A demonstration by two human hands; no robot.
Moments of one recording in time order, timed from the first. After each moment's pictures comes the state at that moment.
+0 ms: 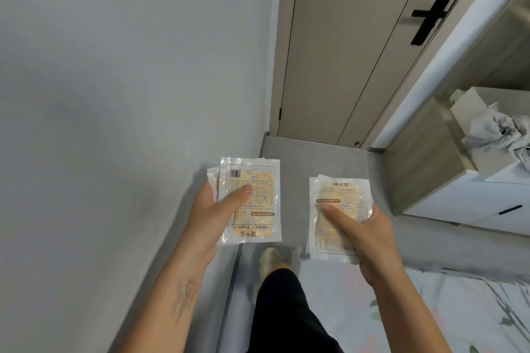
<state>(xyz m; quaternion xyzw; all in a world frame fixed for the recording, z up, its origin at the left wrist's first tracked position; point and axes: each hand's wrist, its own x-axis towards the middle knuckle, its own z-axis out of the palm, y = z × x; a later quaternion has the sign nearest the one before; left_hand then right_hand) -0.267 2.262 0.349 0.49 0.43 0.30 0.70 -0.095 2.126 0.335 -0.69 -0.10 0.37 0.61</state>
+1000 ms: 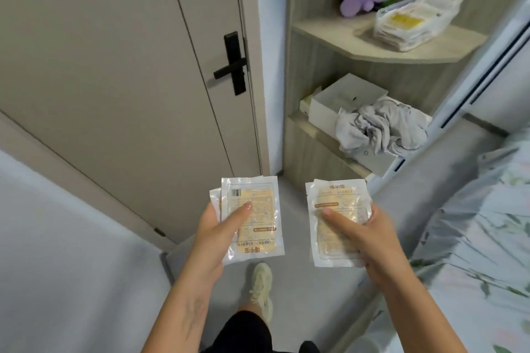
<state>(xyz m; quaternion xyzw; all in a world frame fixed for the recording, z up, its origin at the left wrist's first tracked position) 0.280 2.466 0.351 0.61 0.27 0.00 0.74 0.313 2.250 0.354 -0.67 0.13 0.14 0.71</state>
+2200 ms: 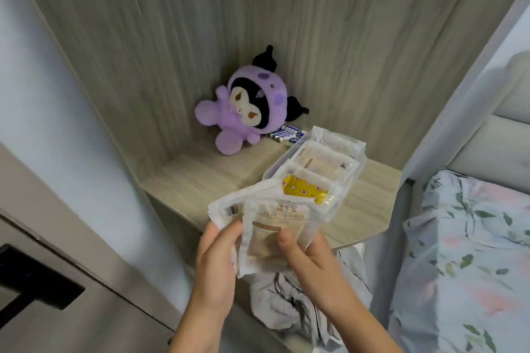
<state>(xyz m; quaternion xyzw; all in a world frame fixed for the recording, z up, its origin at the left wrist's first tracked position) 0.815 2.269 0.416 0.51 0.06 -0.03 0.86 0.796 2.139 0.395 -0.74 -0.05 -0.07 0.66</state>
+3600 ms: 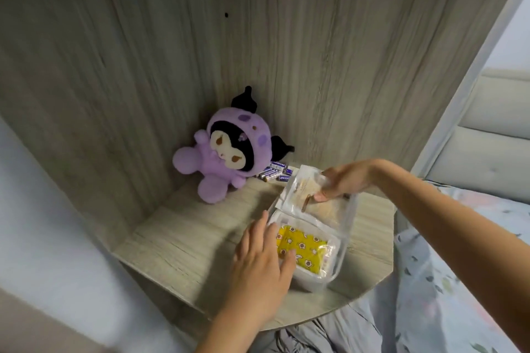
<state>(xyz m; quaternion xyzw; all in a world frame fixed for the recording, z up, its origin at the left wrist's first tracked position) 0.904 2.232 0.399 0.95 -0.21 -0.05 0.21 0.985 2.004 0.491 -0.89 0.06 0.33 0.30</state>
